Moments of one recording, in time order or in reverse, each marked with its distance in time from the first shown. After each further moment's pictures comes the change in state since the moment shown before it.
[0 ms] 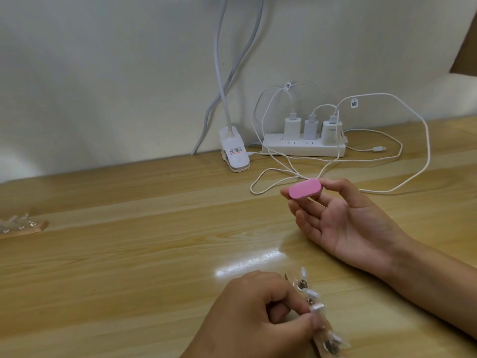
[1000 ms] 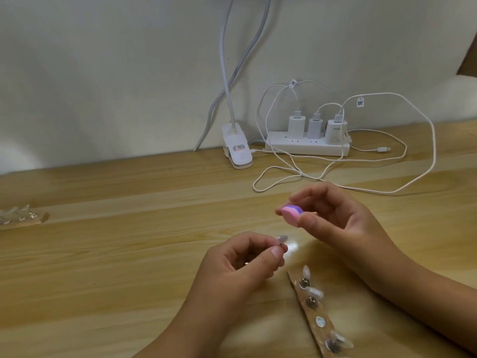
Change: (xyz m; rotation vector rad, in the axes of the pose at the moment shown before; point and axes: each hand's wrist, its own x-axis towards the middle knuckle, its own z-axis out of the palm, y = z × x) left_hand 0.015 -0.014 -0.012 -0.554 0.214 -0.130; right_hand -0.019 0.022 0.019 -0.905 -0.019 -0.527
